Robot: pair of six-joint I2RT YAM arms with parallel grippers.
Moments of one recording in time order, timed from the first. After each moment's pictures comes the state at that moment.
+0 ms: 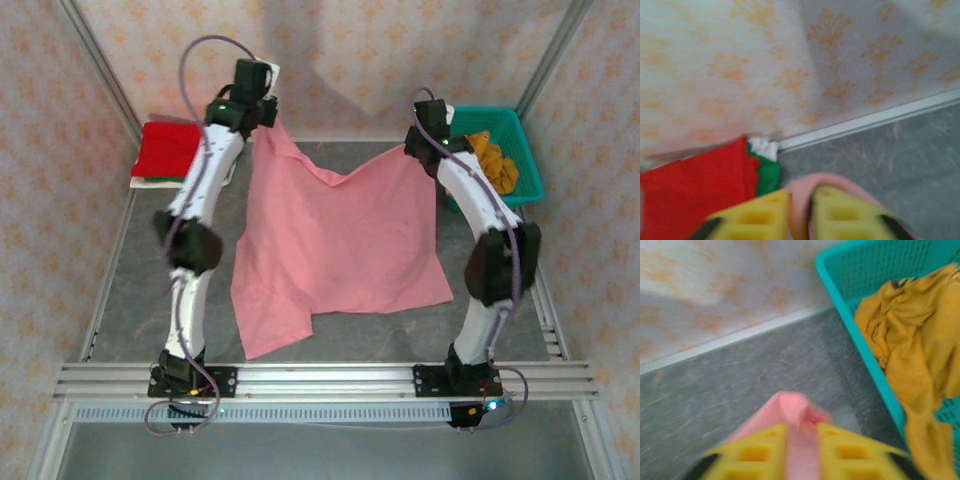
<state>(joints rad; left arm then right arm) -0.22 2.43 2.75 -0.87 -0.27 0.15 0.18 1.94 1.83 -0.61 0.28 0.44</state>
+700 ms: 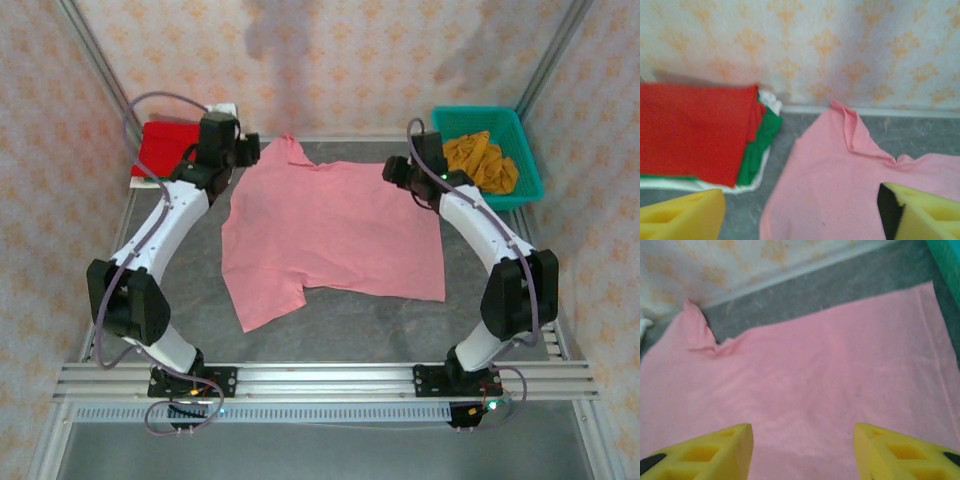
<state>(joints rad) -0.20 1.62 1.43 -0.37 -0.26 -0.20 0.27 1.62 1.34 -0.45 0.03 0.49</state>
